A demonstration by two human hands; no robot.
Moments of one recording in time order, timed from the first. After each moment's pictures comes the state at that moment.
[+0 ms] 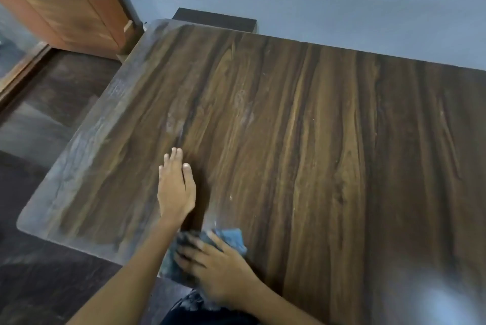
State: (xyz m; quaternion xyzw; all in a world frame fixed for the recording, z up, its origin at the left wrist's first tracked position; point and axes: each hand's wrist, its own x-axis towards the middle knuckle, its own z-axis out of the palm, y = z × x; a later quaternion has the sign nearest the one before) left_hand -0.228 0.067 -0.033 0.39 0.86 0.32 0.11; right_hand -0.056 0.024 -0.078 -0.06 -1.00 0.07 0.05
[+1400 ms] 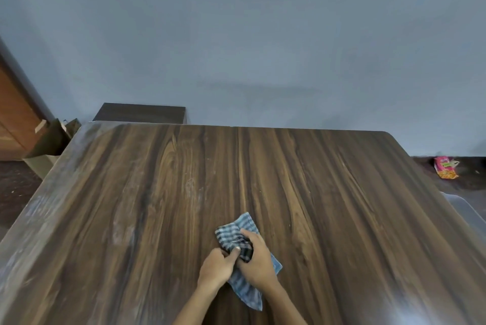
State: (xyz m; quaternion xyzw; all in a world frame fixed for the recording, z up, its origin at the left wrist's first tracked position) left_hand -0.151 0.170 -0.023 0.38 0.77 0.16 0.49; right_hand -0.035 0.177 -0.024 -0.62 -0.62 0.44 0.22
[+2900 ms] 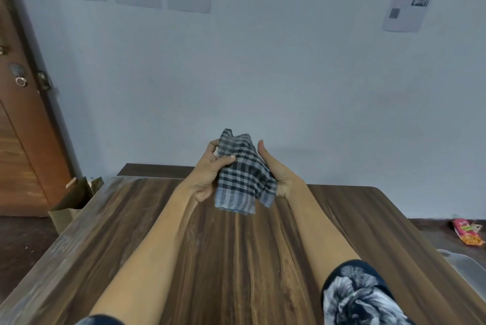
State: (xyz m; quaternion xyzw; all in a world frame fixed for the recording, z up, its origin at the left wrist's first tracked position) left_hand -0.173 0.237 0.254 0.42 0.33 0.59 0.60; right_hand -0.009 0.298 0.252 -0.25 -0.41 0.83 0.27
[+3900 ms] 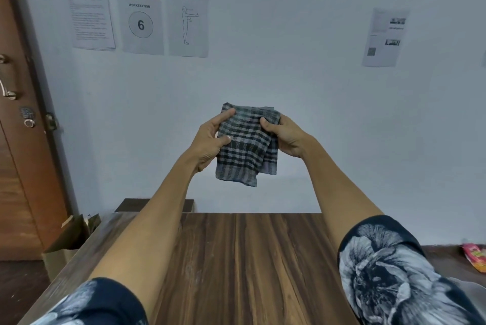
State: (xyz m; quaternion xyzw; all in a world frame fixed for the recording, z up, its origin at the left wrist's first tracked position) left_hand -0.184 0.277 0.364 0.60 0.33 0.61 0.40; right_hand 0.005 0.335 0.393 -0.30 -0.62 0.57 0.45
